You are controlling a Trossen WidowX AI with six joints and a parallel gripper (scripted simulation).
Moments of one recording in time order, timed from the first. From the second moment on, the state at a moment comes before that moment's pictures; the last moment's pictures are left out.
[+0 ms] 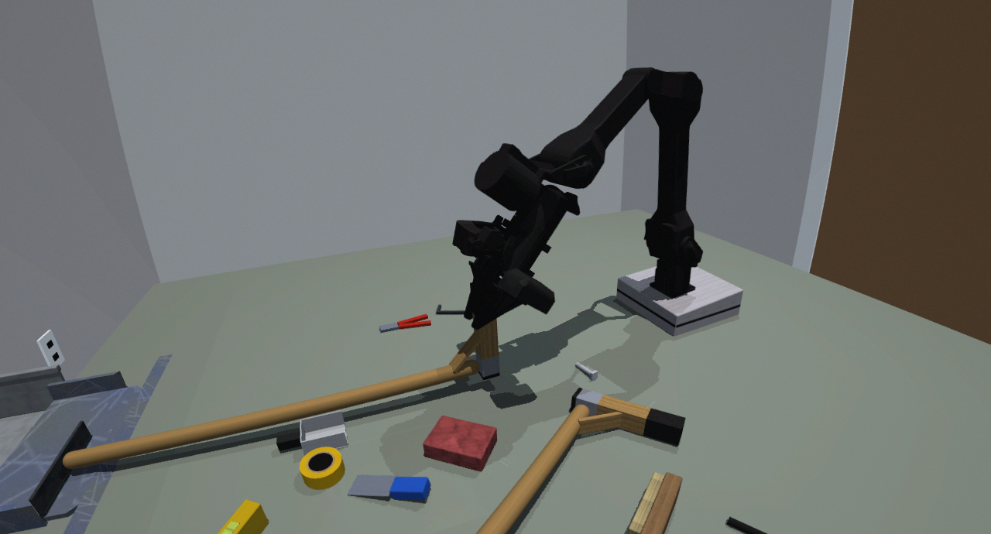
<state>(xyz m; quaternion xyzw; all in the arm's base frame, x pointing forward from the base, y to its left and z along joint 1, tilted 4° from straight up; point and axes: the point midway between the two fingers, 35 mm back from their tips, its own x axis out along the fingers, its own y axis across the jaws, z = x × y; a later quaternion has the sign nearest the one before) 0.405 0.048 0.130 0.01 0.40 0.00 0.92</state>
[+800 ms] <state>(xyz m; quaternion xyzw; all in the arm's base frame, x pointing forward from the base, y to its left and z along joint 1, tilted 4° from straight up) 0.374 0.049 0.126 0.01 0.40 0.00 0.92</state>
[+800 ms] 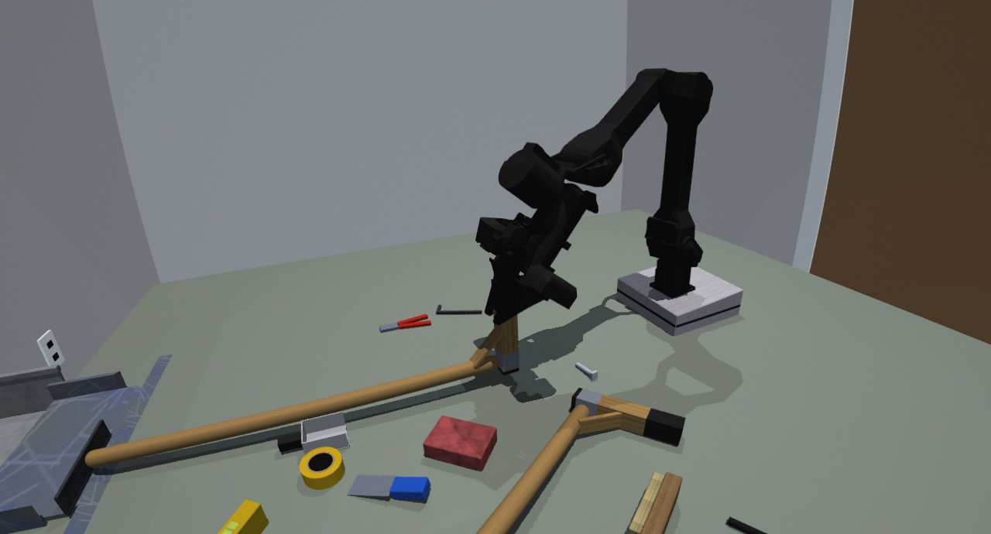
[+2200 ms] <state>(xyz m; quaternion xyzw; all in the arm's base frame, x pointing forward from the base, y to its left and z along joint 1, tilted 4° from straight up) 0.323 0.043 0.111 0.01 0.39 0.01 0.92</state>
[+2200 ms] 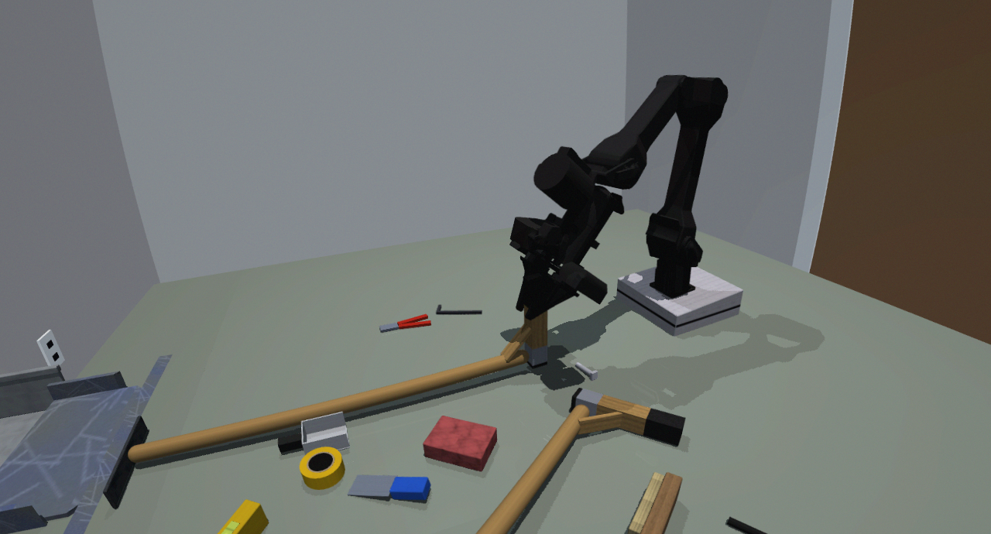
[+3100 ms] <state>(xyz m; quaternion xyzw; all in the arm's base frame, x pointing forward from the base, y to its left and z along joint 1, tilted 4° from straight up) 0.310 0.021 0.104 0.01 0.39 0.00 0.92</state>
